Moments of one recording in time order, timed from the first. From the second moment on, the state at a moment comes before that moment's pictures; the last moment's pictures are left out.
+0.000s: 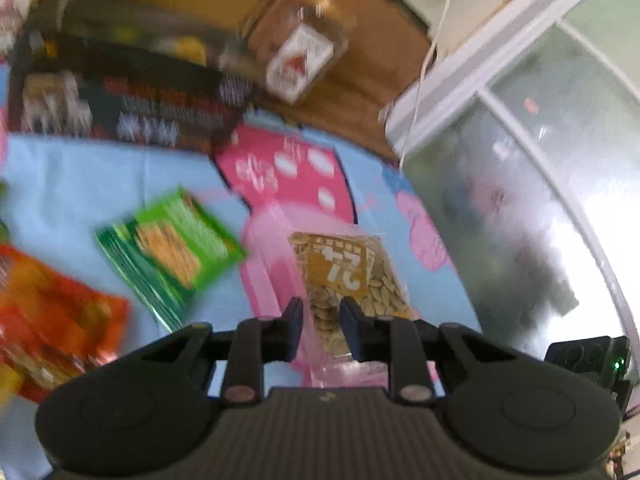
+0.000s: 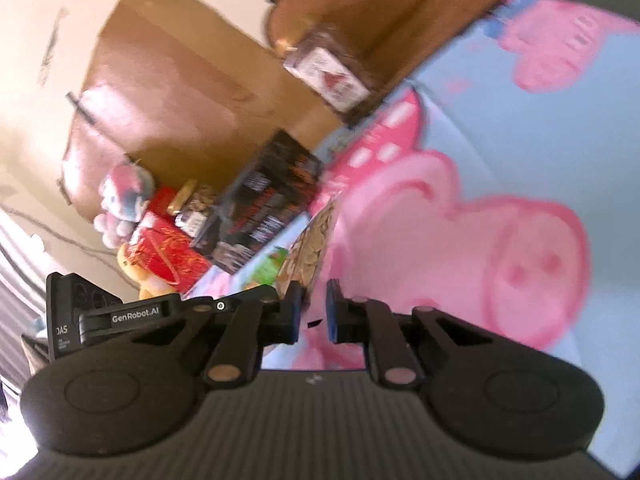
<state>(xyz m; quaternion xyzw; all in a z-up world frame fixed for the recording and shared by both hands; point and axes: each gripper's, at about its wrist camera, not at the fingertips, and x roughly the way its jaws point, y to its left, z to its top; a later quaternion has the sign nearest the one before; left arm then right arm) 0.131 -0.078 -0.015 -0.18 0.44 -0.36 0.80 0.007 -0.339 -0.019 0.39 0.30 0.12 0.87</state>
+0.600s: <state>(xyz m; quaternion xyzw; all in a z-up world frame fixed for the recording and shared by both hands) 0.268 0.011 0.047 -0.20 0.36 -0.23 0.88 0.195 -0.237 0.018 0.31 0.29 0.19 0.88</state>
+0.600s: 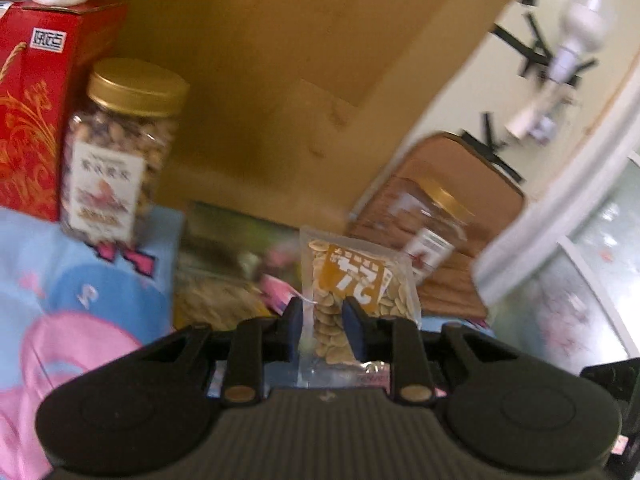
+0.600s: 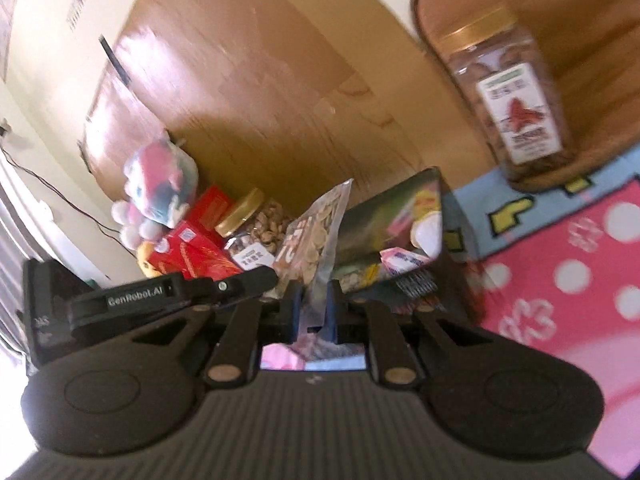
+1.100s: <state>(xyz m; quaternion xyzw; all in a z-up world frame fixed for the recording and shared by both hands) 0.291 0.025 0.033 -0.18 0.35 -0.19 0.90 0.214 -0.191 0.012 0.19 0.26 0.12 0.94</state>
